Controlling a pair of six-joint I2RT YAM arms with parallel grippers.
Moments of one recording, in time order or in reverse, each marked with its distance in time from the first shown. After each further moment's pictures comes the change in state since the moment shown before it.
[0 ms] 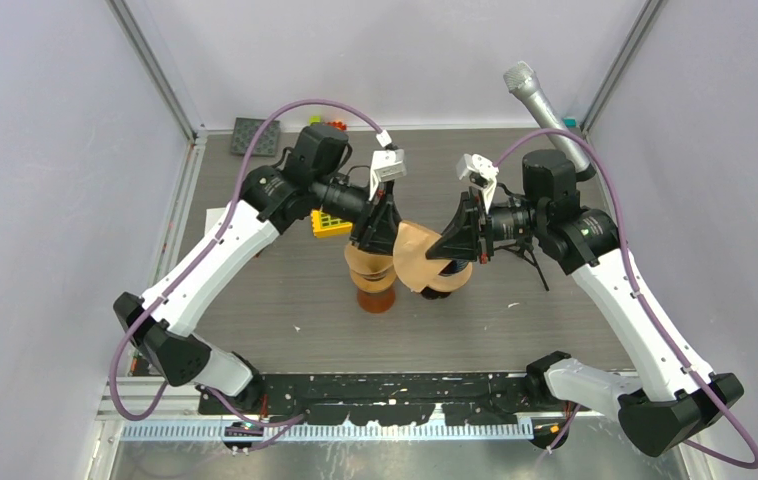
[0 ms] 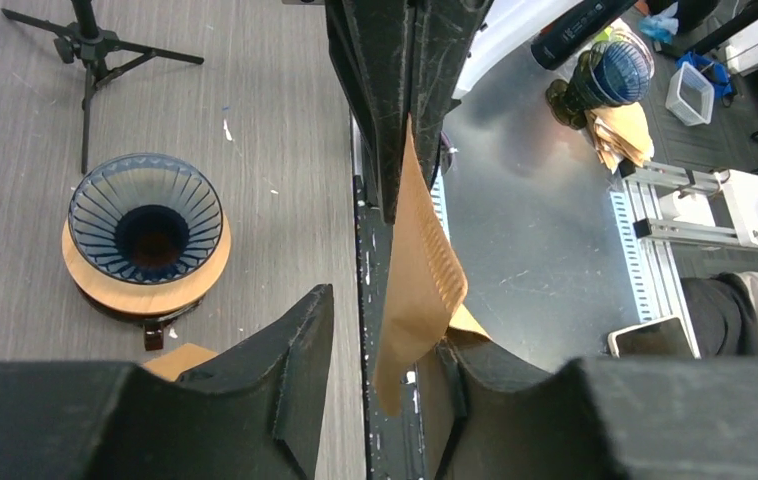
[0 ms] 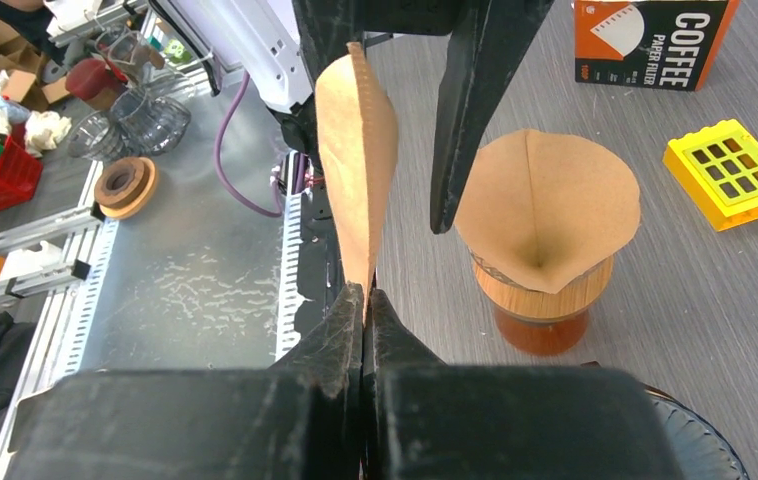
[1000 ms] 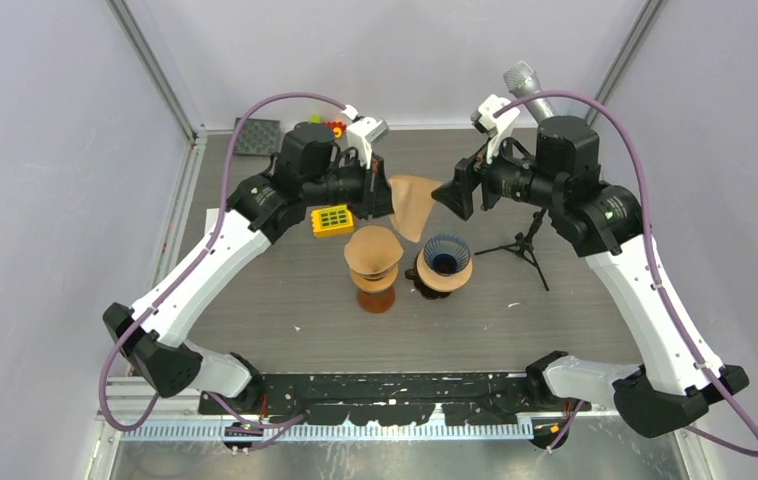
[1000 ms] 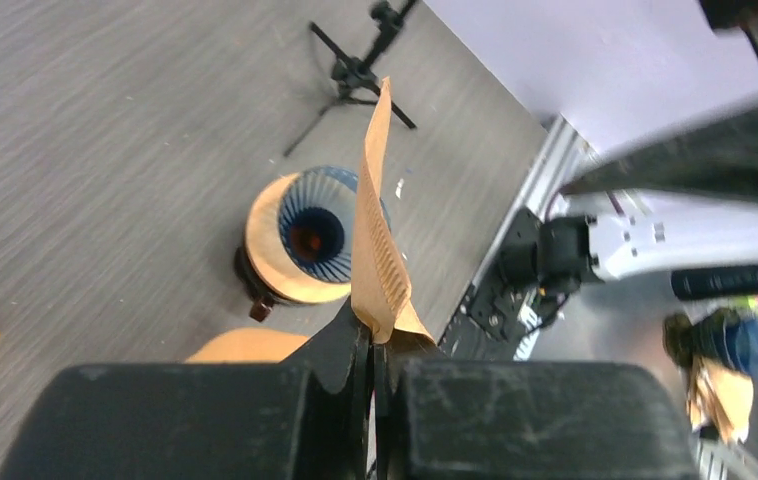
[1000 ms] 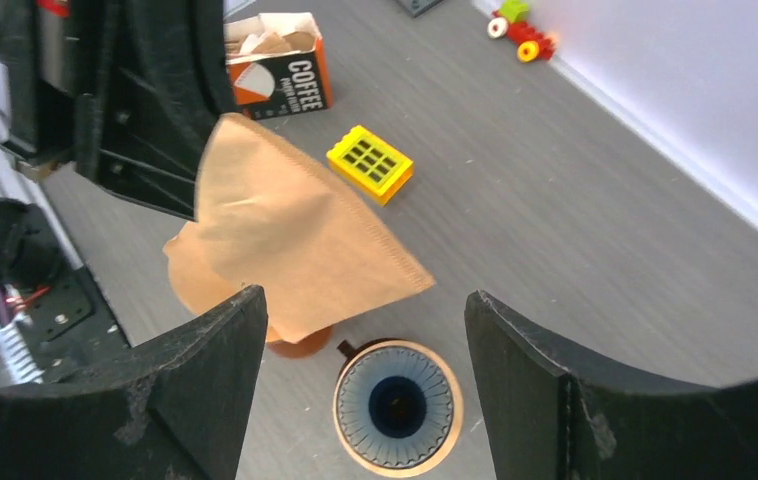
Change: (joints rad) left arm 0.014 -0.076 -0.107 0.237 -0.508 -0.420; right arm 0.036 0.088 0.304 -0.086 0.680 0.018
